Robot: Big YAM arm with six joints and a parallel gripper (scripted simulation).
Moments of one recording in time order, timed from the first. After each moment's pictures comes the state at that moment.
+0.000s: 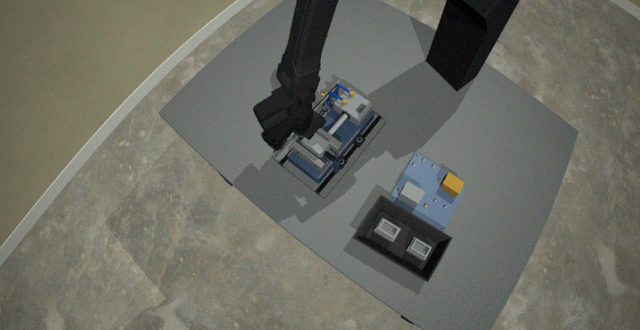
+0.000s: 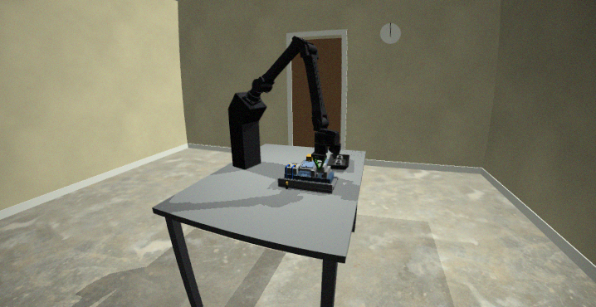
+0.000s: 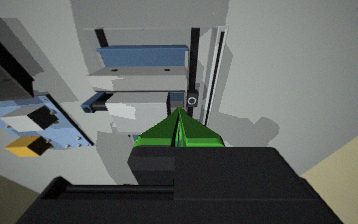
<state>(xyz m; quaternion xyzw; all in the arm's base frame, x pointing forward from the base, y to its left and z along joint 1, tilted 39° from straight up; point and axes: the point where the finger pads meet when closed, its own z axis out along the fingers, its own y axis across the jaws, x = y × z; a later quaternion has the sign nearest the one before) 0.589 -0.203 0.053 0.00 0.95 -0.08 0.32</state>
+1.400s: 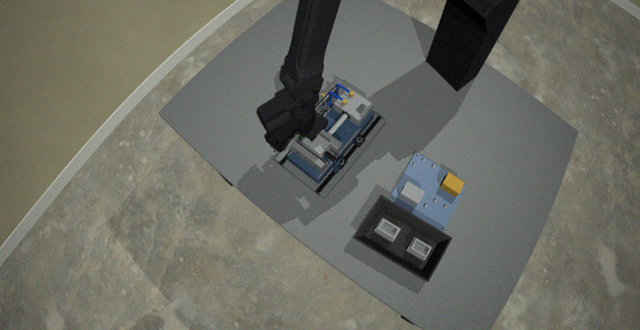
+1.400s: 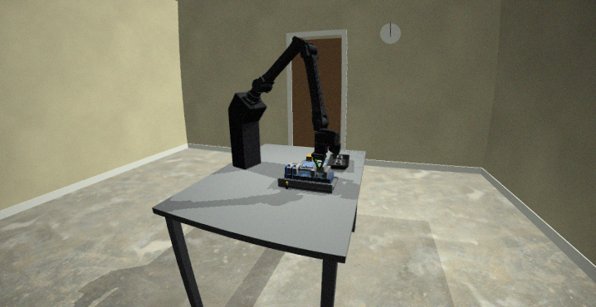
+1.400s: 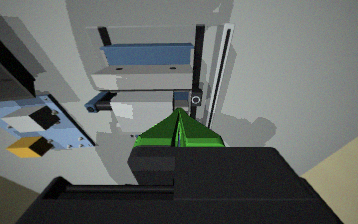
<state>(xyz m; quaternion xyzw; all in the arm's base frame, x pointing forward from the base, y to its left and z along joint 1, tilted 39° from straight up) 0.588 -0.197 0.050 0.00 0.95 -0.08 0.31</state>
